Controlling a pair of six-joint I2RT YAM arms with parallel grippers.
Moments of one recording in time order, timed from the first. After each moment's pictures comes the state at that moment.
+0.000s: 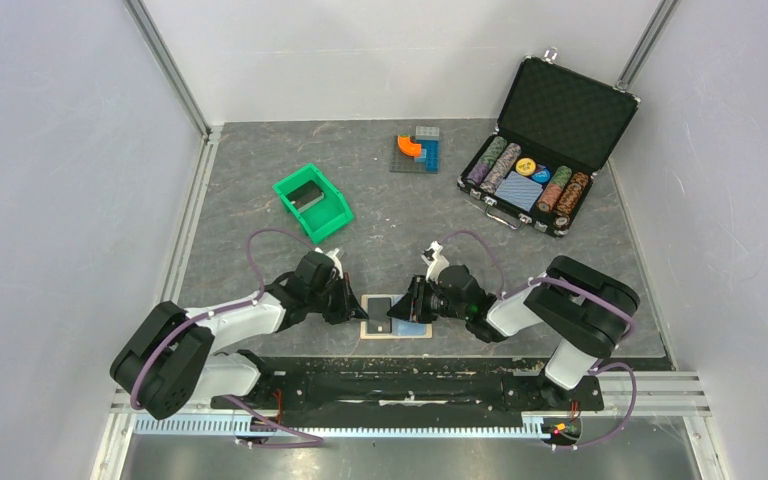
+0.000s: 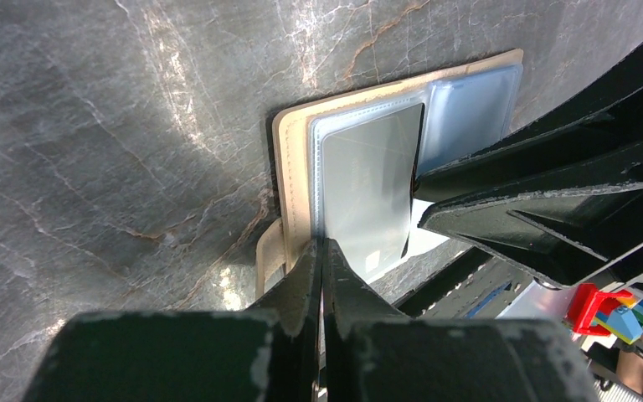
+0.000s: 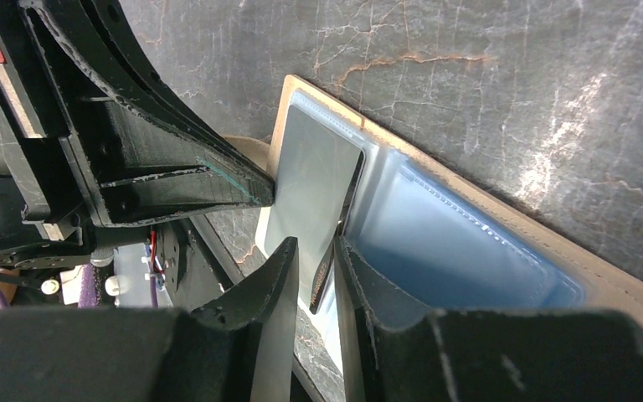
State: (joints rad) left arm -0.61 1.26 0.38 0.00 0.32 -0.79; right arm 0.88 1.68 0.38 0.82 -0.26 0.94
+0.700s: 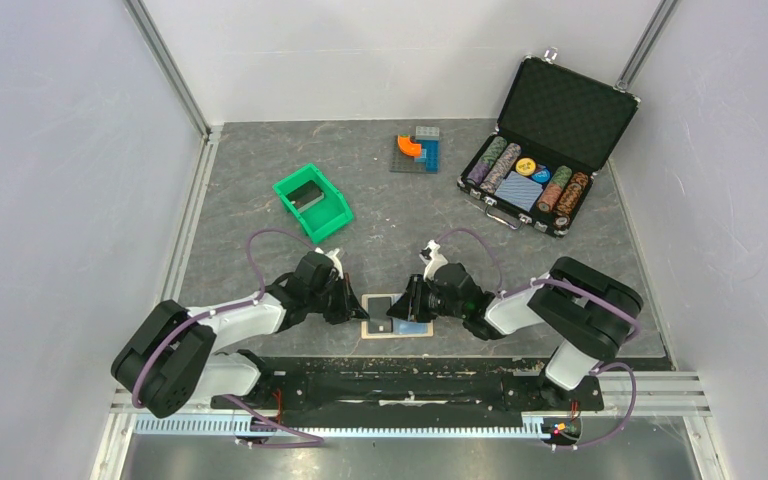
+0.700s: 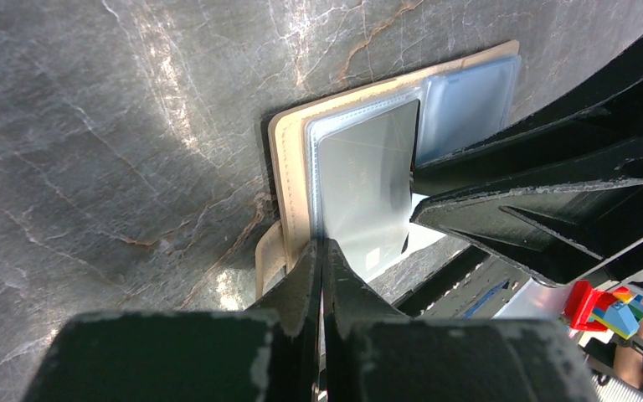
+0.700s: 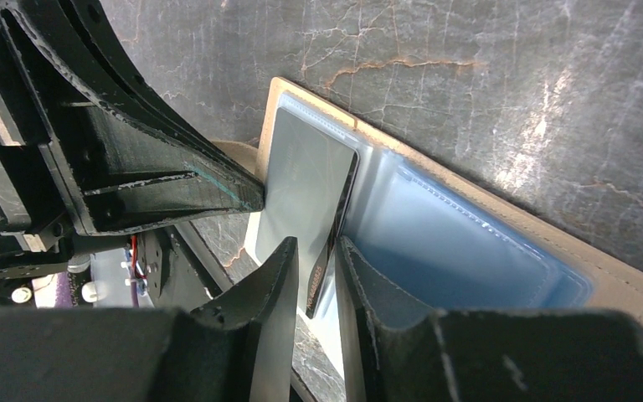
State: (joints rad) left arm -0.61 1.27 0.37 0.03 0.34 -0.79; right arm 0.89 1.66 0.41 0.71 -0.23 0.91
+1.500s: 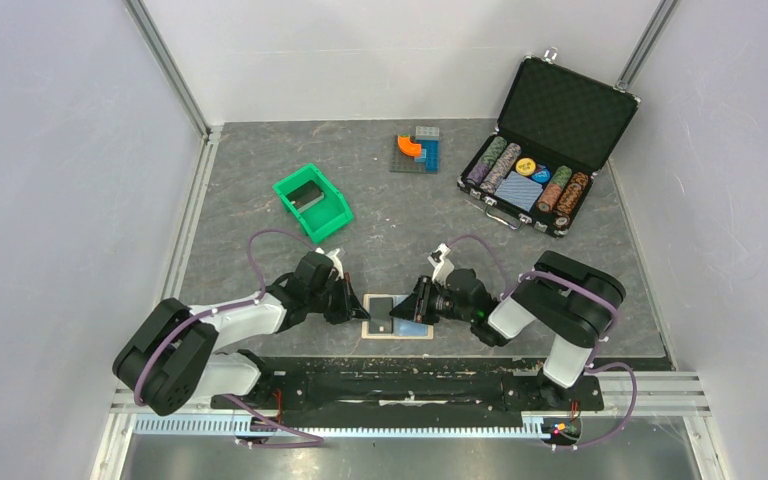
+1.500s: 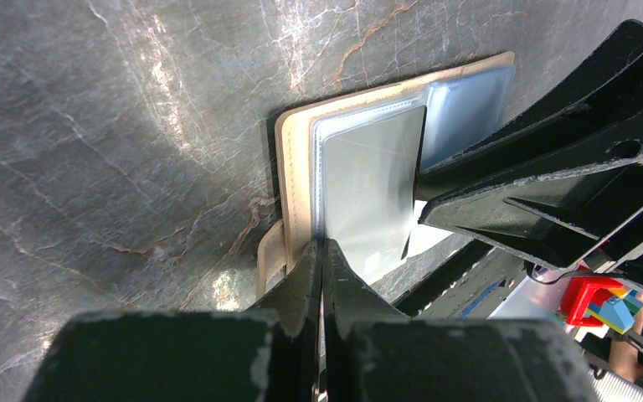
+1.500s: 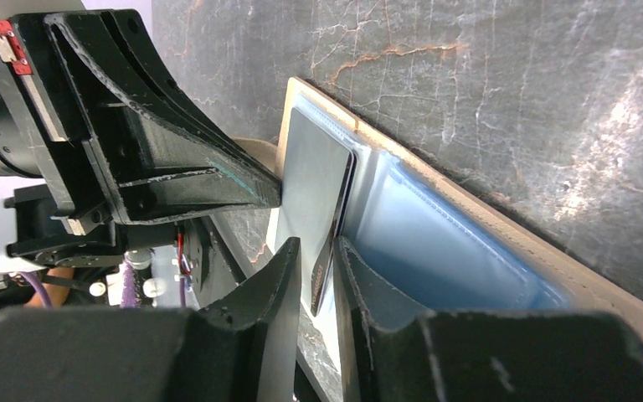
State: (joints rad) left arm -0.61 1.28 0.36 0.06 0.35 -0.80; right arm 0.85 1.76 0.32 1.02 -0.31 1.03
